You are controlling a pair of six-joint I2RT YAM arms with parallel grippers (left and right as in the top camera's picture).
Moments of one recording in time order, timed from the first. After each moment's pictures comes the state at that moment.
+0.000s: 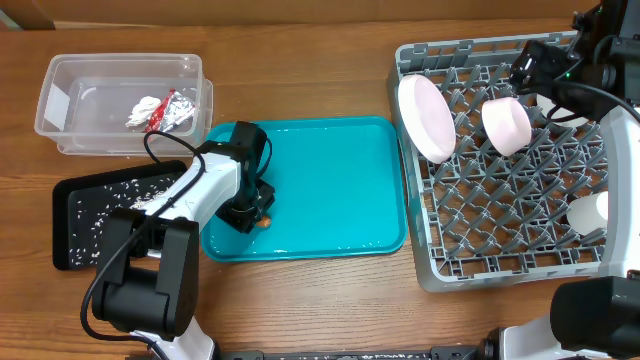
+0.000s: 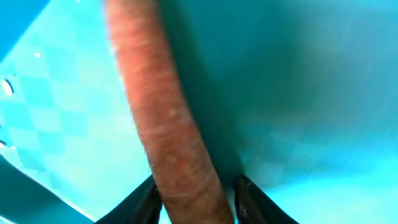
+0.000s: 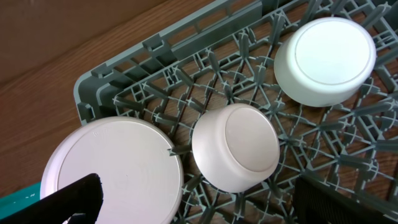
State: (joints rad) left arm -0.23 1.83 1.09 -0.87 0.01 -1.20; right arm -0.18 1.70 1.80 -1.06 -0.10 0.25
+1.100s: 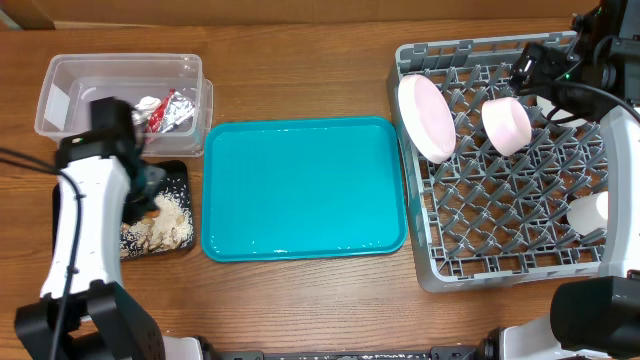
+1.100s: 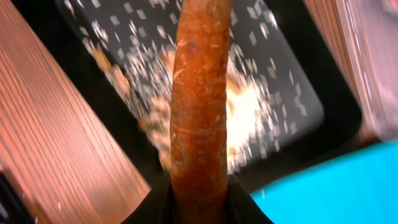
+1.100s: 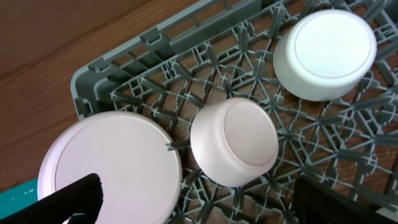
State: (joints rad) left arm 0.25 1.59 1.27 -1.13 -0.23 -0.91; right arm -0.18 1.70 1.80 -1.08 -0.10 0.25
